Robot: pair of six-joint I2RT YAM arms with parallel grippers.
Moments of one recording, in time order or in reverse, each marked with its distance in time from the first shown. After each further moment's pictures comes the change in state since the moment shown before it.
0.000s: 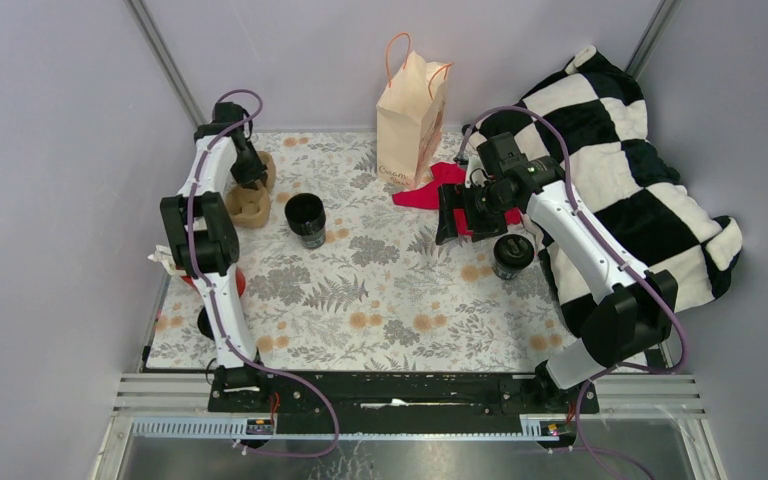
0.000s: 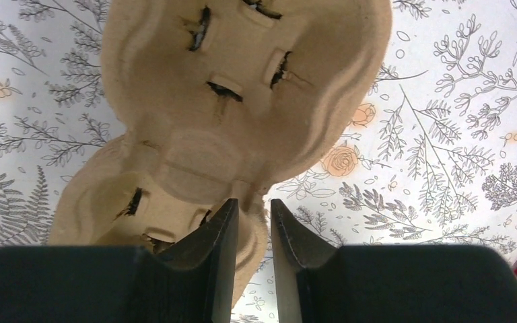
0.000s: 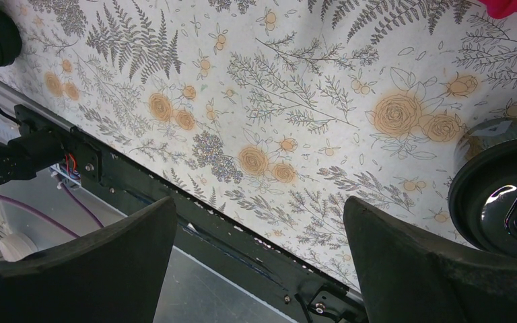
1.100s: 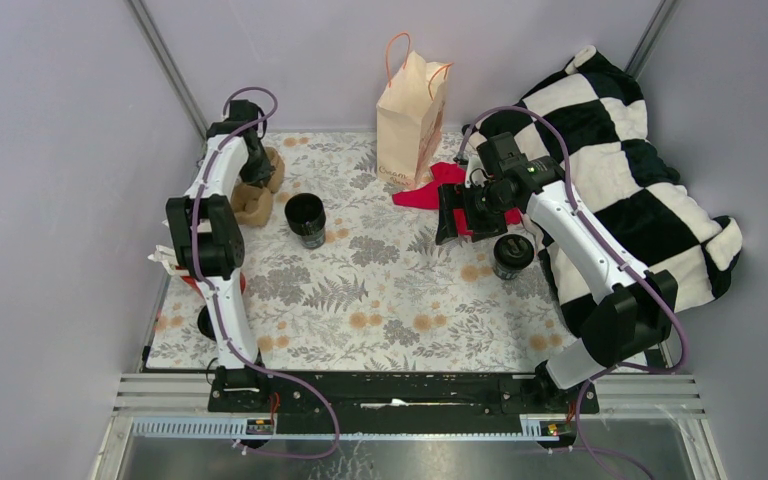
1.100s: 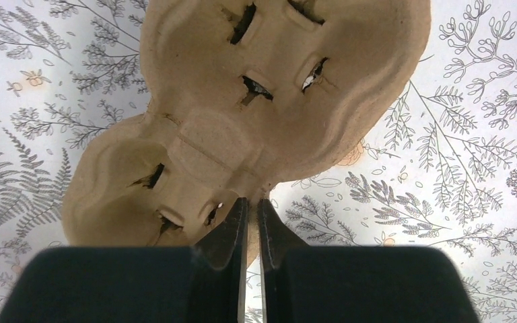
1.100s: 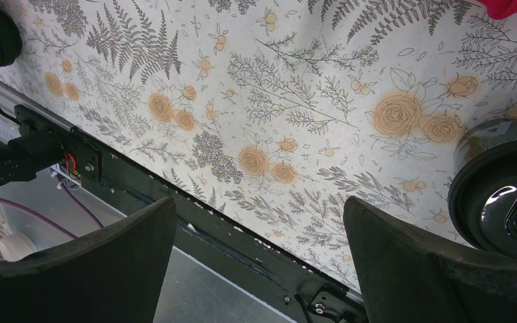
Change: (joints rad) left arm -0.070 -0.040 -0.036 0.005 -0.126 0.020; right arm 0.000 0.000 0.000 0.002 0.000 0.000
